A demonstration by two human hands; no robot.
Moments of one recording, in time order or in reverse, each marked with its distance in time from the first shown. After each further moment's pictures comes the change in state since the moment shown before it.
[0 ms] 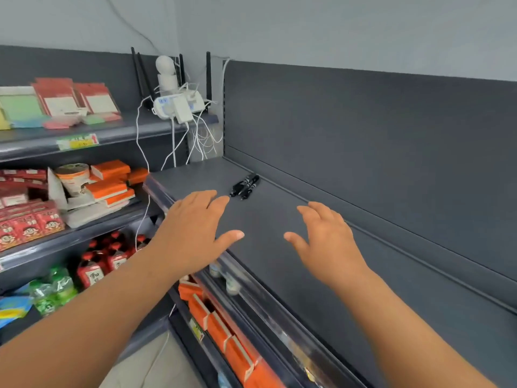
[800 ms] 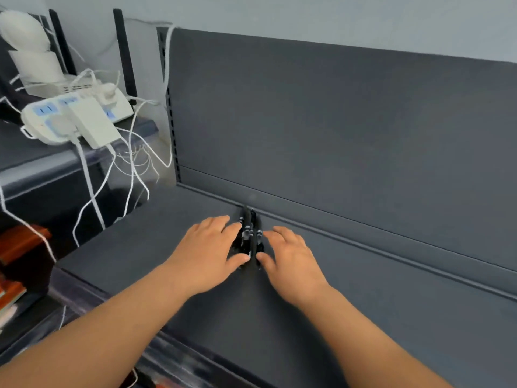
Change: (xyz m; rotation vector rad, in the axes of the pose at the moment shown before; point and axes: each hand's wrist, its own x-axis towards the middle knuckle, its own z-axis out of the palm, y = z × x) left_hand 0.262 -0.143 0.131 -0.135 -0.239 0.427; right_hand 0.242 -0.071 0.136 0.081 -0.048 0.296
